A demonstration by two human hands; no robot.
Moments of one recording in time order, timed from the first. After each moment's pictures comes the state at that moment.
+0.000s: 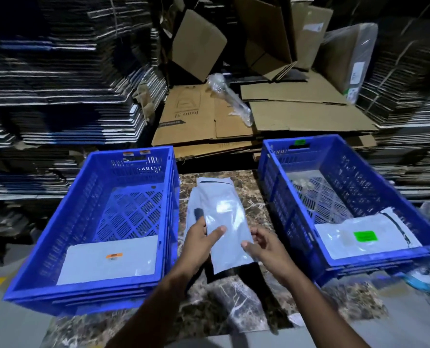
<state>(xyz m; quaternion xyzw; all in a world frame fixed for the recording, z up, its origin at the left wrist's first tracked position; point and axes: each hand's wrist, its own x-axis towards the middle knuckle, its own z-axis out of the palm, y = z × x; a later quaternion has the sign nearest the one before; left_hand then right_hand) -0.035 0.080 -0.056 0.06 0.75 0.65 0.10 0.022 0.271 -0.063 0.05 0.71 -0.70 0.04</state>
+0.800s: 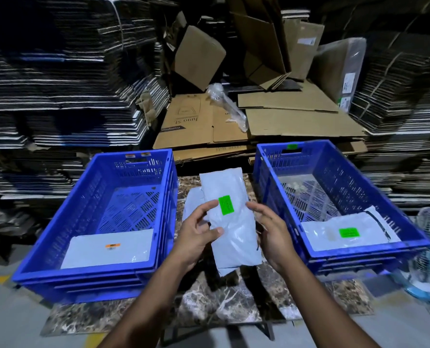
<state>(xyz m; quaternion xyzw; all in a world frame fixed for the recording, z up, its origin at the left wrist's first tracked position) 0.004 0.087 -0.017 0.11 0.67 0.73 0.12 0.038 0.285 -0.017 0.06 0.59 -0.80 -0.07</state>
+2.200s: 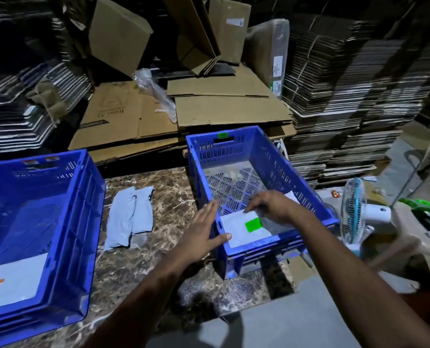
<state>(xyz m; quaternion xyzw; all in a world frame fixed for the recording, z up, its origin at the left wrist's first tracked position) -0.017 0.285 -0.069 0.34 0.89 0.29 0.12 0.006 0.556 -0.024 -0.06 0.98 -0.17 0.09</state>
